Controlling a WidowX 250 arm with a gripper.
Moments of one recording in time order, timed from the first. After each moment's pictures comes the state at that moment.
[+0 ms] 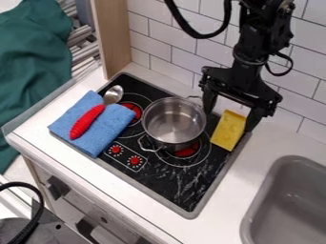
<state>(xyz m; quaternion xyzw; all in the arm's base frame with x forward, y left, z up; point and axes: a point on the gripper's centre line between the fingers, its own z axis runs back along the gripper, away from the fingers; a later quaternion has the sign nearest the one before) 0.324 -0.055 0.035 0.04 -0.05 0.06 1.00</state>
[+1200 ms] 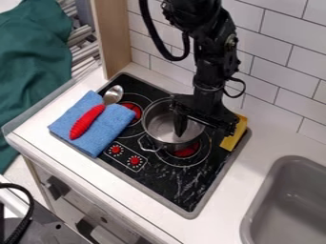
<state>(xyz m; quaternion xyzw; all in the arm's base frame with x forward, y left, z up) 0.316 -0.003 -0.025 0.01 -0.01 0.07 1.00</state>
